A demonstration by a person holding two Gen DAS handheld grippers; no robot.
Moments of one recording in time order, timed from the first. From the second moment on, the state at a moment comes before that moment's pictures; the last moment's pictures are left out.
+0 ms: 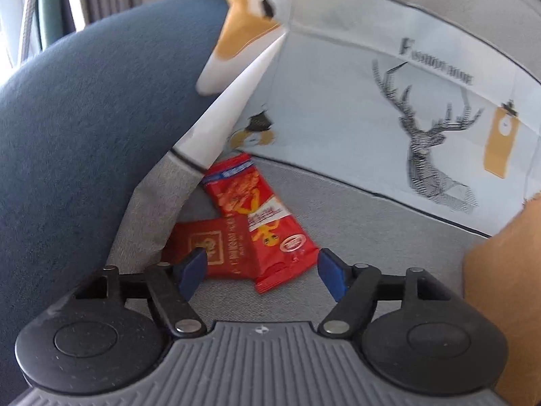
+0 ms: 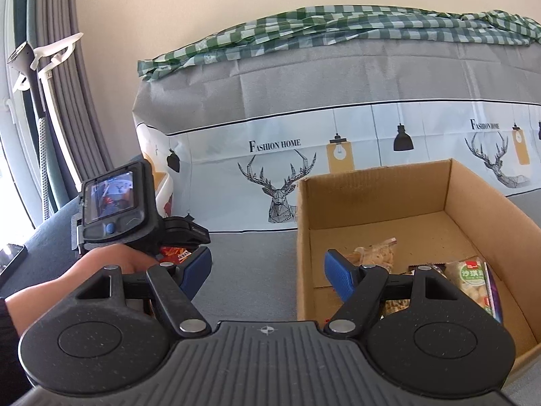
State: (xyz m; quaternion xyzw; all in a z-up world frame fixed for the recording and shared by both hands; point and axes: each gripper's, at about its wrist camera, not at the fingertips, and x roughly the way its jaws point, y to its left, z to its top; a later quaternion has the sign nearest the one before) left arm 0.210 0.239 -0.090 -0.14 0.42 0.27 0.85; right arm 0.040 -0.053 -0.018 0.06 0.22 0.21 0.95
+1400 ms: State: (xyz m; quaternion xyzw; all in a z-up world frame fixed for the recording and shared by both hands) left arm 0.123 0.298 -0.111 -0.45 0.43 0.37 0.69; right arm 0.254 0.213 -0.074 -0.18 0.43 0.41 0.78
